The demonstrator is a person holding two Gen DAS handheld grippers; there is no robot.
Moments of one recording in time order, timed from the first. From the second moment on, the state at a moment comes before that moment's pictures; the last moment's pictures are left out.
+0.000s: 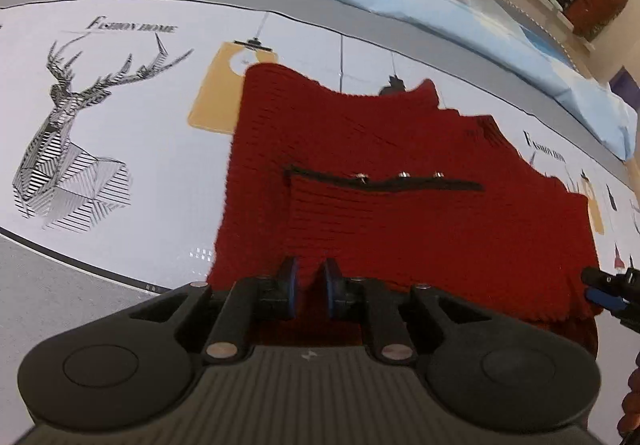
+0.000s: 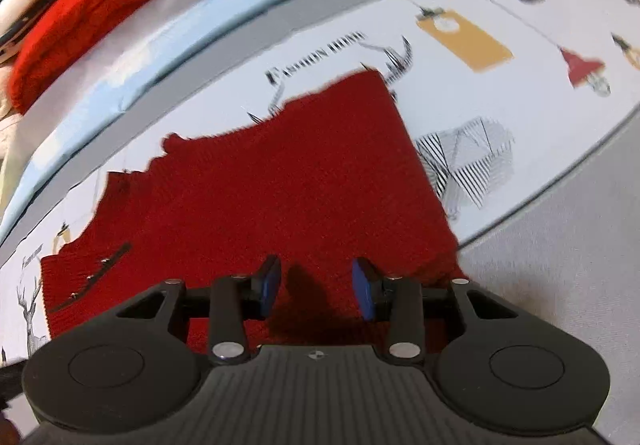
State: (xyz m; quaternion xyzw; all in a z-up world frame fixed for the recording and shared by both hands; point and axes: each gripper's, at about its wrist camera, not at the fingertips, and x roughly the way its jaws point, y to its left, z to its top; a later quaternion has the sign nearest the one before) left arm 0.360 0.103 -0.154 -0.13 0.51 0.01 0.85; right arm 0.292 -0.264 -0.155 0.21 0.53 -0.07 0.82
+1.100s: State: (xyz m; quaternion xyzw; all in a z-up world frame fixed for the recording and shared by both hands) left arm 0.346 0.109 -0.092 -0.10 0.39 0.03 0.91; right arm 0.294 -0.252 -0.142 0.19 0.50 -0.05 0.84
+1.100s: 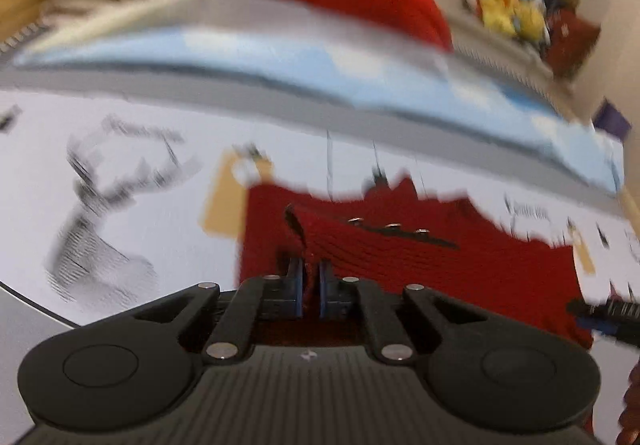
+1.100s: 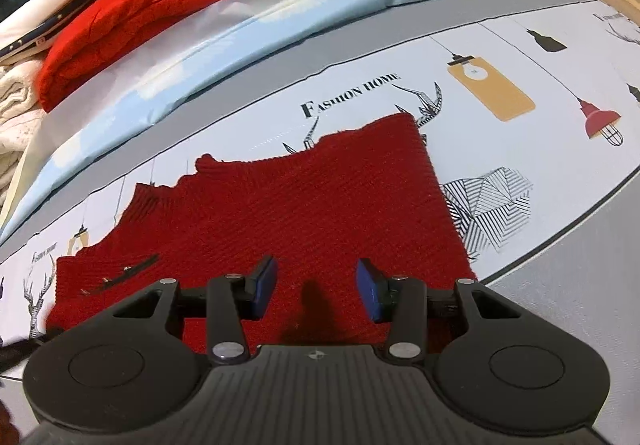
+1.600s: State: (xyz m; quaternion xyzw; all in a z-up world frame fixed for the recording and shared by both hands) left arm 0.353 0.108 -0.109 -0.10 0.41 0.01 0.90; right arm 0.296 -0.269 -0.171 0.21 0.54 -0.10 0.81
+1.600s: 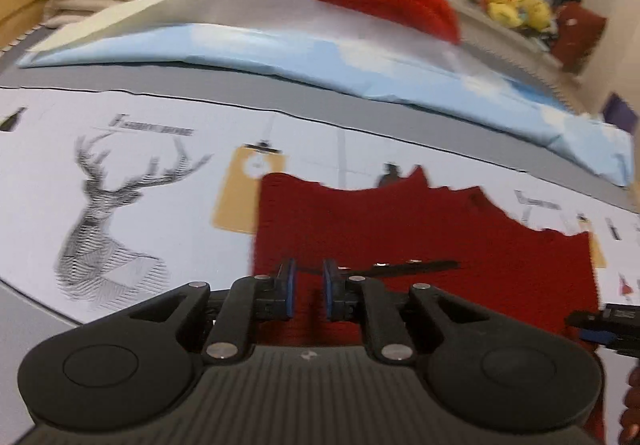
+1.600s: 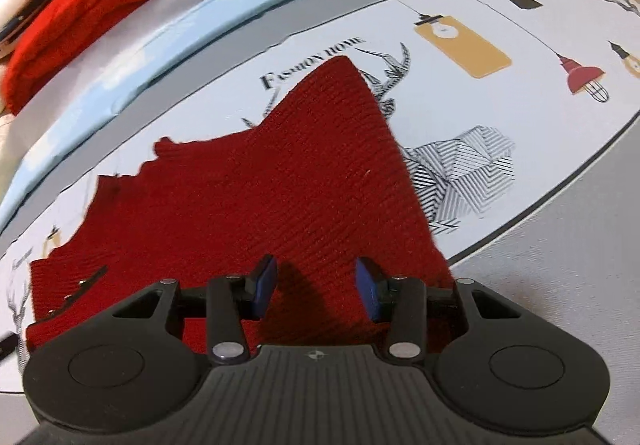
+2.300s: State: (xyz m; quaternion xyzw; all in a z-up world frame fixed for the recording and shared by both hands) left arm 0.333 0.116 -0.053 -0.09 0.42 0.00 0.90; right arm 0.288 -0.284 -0.097 0.21 0.49 -0.10 0.84
